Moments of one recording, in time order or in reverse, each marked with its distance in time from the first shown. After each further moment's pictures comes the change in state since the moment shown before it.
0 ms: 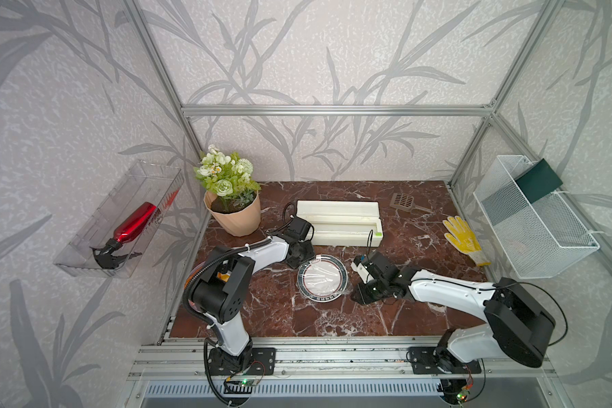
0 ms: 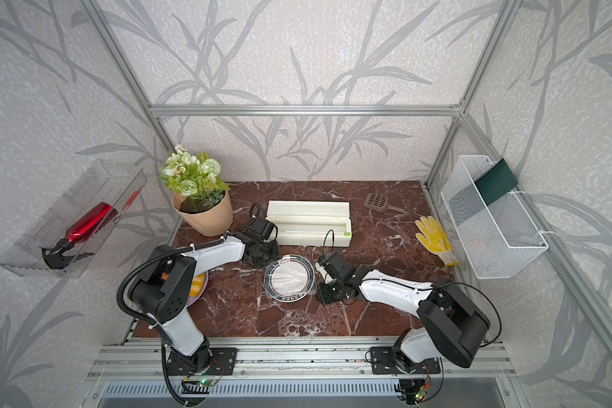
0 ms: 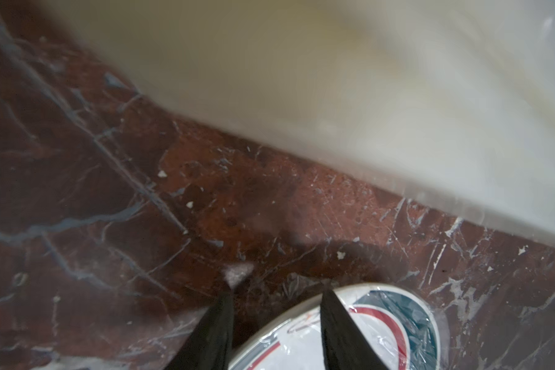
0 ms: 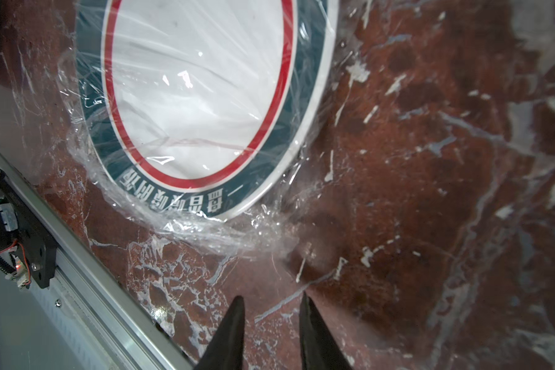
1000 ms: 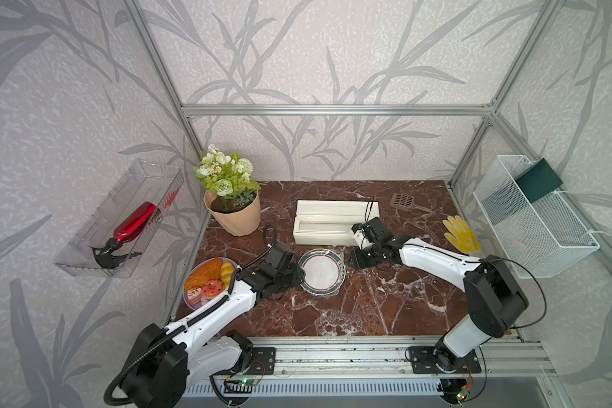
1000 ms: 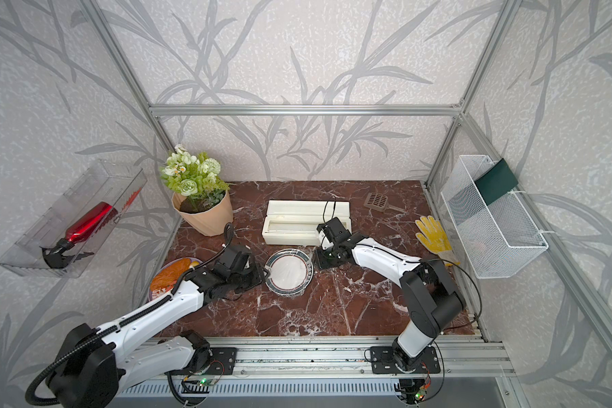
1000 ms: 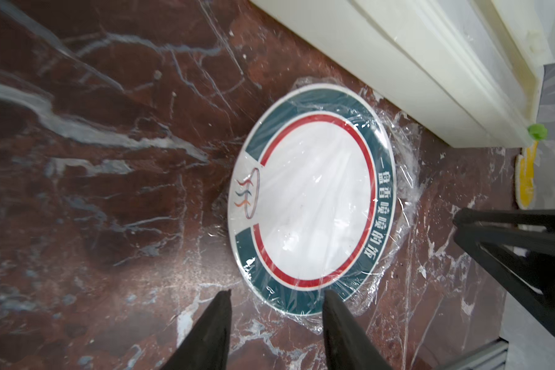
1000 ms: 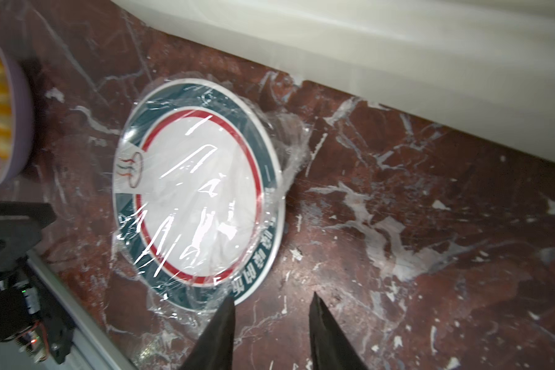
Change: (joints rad) left arm -0.079 -0.639 -0.387 -0.065 -0.066 -0.097; right arm -0.179 0.189 0.358 -0.113 -0.049 -0.114
